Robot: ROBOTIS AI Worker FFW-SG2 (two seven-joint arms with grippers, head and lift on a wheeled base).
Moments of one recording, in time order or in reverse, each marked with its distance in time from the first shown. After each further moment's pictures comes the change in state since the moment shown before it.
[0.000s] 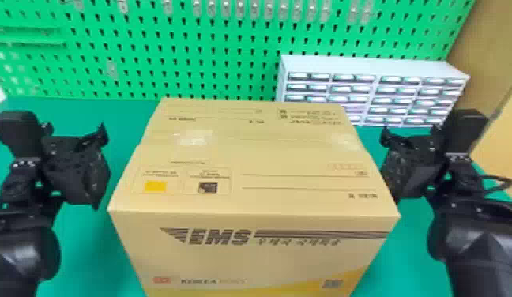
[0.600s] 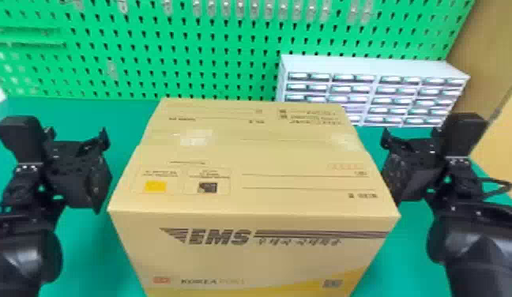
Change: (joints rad) left arm -0.002 0.000 -0.002 0.038 0.000 -0.019 -0.002; right arm 0.004 0.002 -0.010 0.026 0.006 -0.033 0.000
